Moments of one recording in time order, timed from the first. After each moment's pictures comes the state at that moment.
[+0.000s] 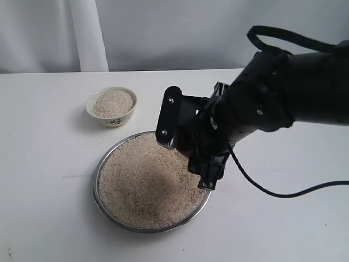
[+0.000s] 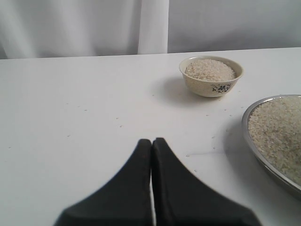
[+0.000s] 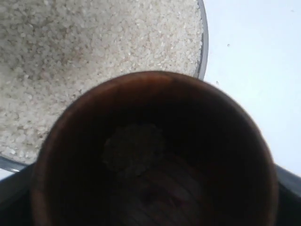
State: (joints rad) left arm -0.04 0.00 0.00 -0.04 0.36 0.04; right arm 0.73 1.70 -1.11 -0.28 0.59 -0.49
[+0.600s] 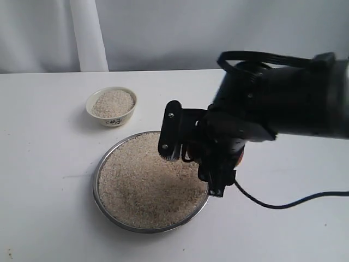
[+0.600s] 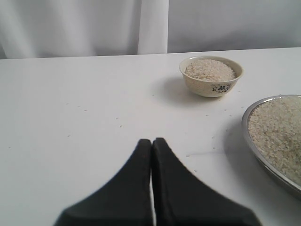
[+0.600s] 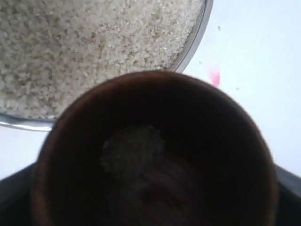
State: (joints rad) left arm -0.04 0.00 0.00 -0.04 0.36 0.04; right arm 0.80 1.74 -1.12 -0.53 0.76 -0.25
